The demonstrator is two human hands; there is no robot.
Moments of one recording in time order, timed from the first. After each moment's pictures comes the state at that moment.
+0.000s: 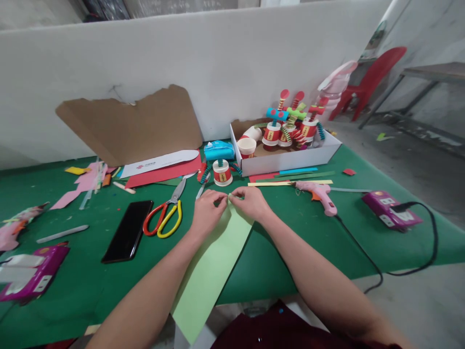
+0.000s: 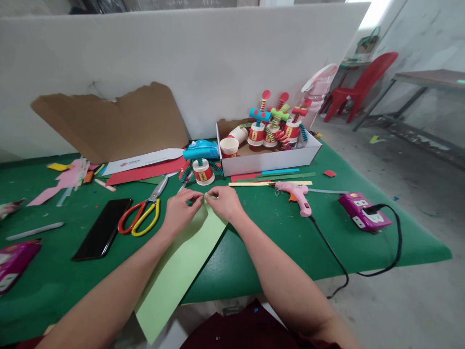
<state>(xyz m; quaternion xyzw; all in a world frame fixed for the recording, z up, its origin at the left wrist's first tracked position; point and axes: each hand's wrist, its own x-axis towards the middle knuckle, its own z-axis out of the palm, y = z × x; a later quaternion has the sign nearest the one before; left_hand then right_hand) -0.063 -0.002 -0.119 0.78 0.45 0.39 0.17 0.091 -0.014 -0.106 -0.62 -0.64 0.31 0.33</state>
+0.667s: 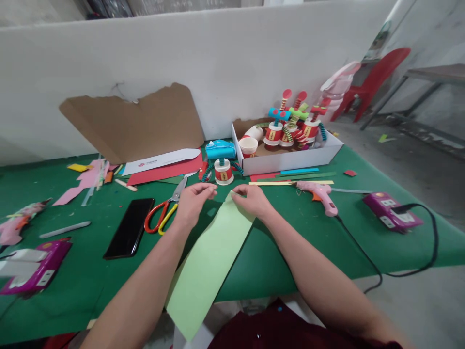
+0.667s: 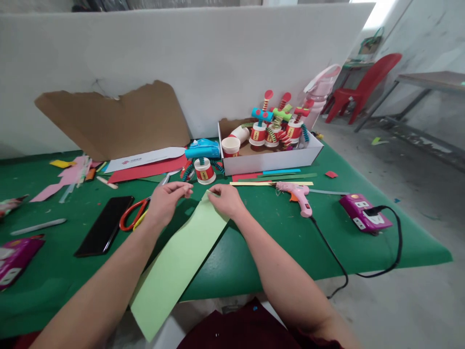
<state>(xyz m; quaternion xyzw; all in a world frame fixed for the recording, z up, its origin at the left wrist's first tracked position) -0.083 0.015 -0.102 0.56 0.50 0.45 0.47 0.093 -0.010 -0.113 -0.59 -0.63 0.35 0.36</state>
